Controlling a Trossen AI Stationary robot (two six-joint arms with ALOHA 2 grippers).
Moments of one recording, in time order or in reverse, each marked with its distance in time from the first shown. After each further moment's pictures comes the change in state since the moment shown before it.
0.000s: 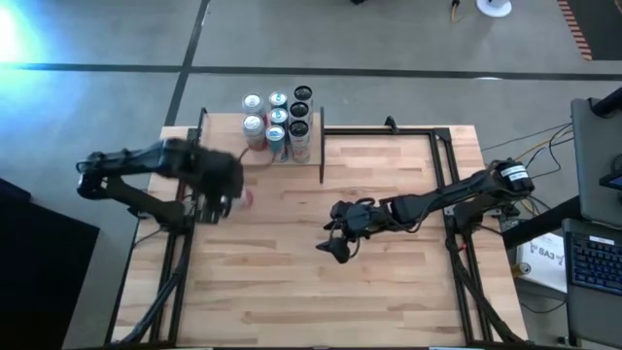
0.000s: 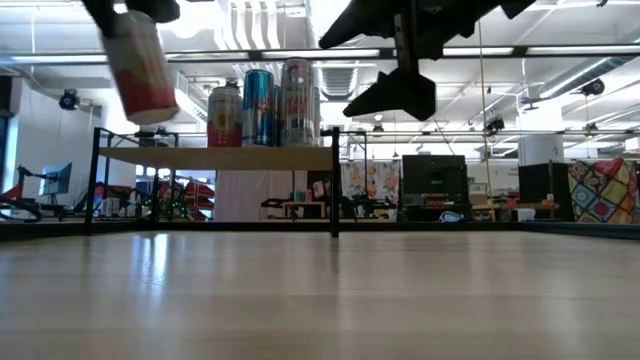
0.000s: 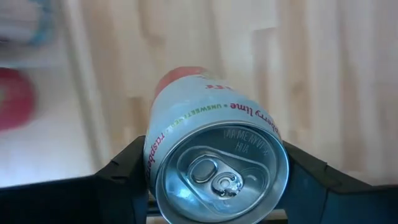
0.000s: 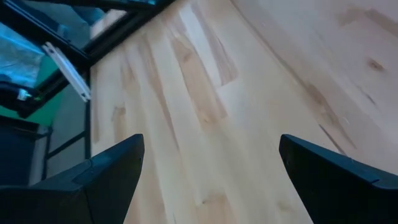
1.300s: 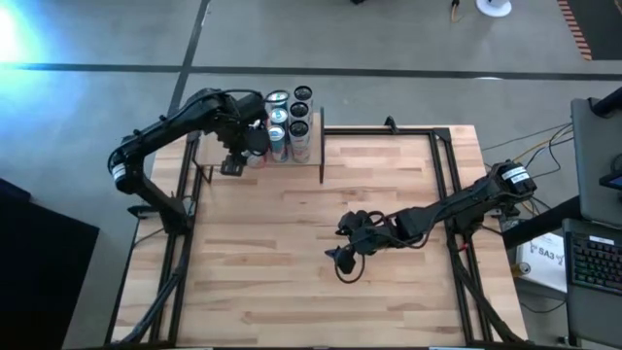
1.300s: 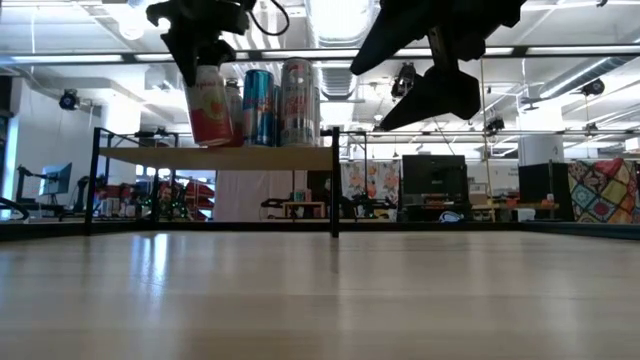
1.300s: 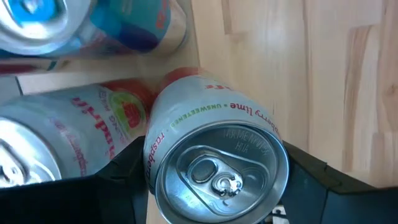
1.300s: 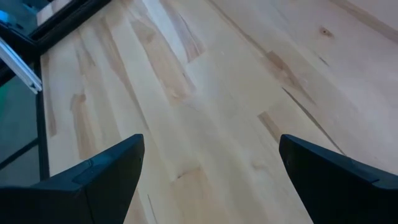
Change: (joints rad) left arm 0.483 0.307 0.268 0.003 0.014 0.486; right arm 0.129 -0.003 0.000 -0.157 0.234 0.117
